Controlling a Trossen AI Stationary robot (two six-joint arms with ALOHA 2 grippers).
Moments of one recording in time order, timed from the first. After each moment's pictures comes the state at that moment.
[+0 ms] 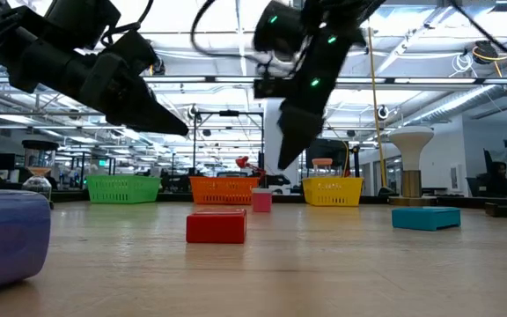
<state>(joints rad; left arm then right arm) -0.07 1.27 0.35 0.55 -0.17 -0.04 -0.05 1.81 1.28 -0.56 0.34 -0.03</state>
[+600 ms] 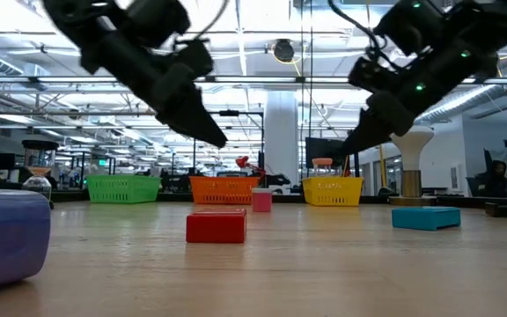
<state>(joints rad) 0.06 1.52 0.74 0.14 -0.10 -0.02 0.01 1.27 0.49 0.14 0.36 0.12</state>
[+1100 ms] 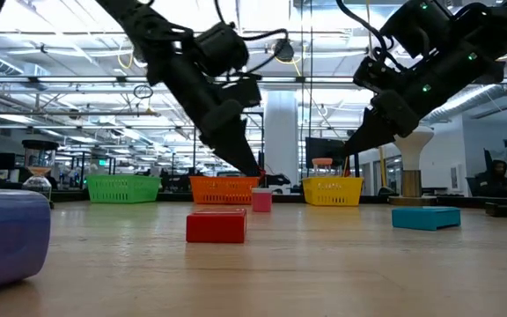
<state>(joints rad) 0.18 1.82 1.09 -0.13 0.04 0.10 0.01 1.25 0.46 0.18 0.34 0.11</state>
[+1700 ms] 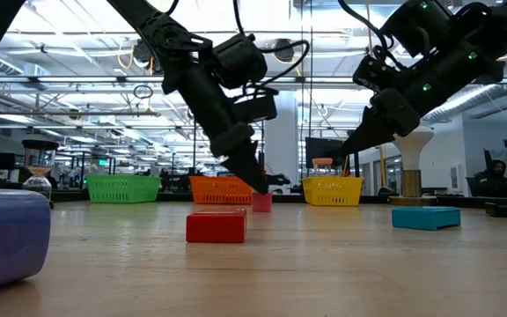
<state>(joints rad) 0.15 1.93 1.17 -0.14 0.00 0.20 0.01 1.25 0.46 0.19 0.34 0.09</state>
